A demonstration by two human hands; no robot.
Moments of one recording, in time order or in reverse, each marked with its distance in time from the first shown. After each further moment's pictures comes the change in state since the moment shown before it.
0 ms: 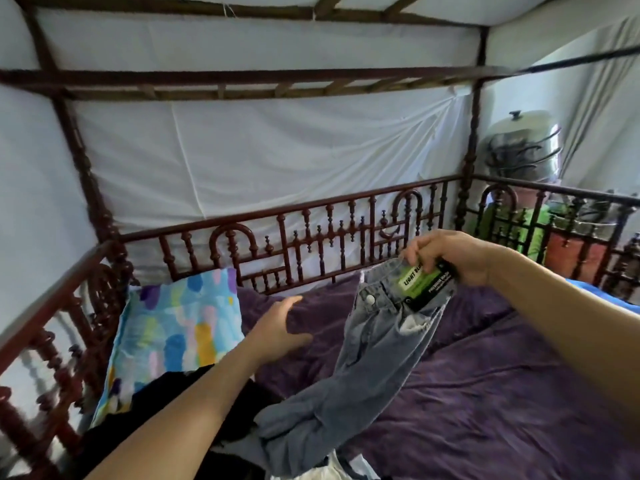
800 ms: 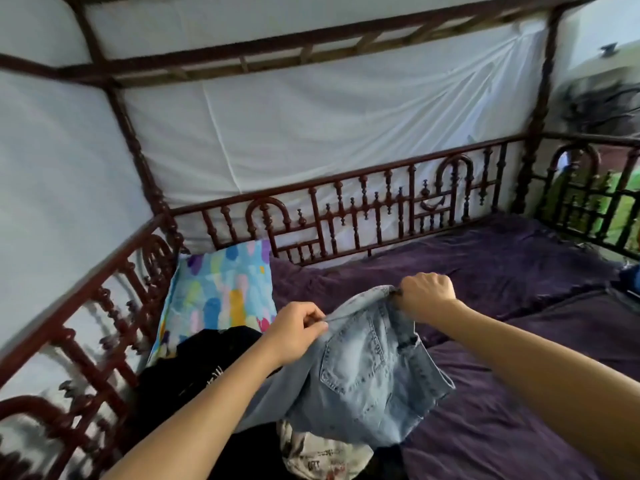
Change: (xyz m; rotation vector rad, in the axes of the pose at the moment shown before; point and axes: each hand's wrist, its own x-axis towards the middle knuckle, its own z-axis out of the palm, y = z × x) left_hand -0.033 0.066 0.073 0.053 0.147 -0.055; right_hand 0.060 0.144 -0.013 -1.455 0.306 0.038
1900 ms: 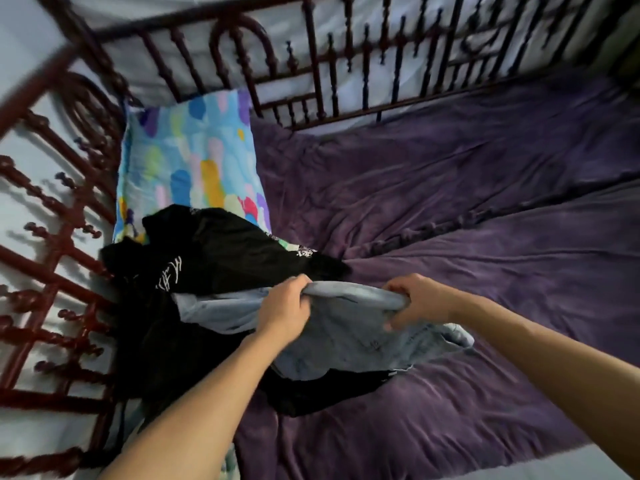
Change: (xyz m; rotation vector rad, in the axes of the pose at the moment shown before) left_hand 0.005 -0.152 0.137 0.197 -0.097 -0.289; right_hand -0.006 -0.027 0.185 0.706 -0.745 -0.217
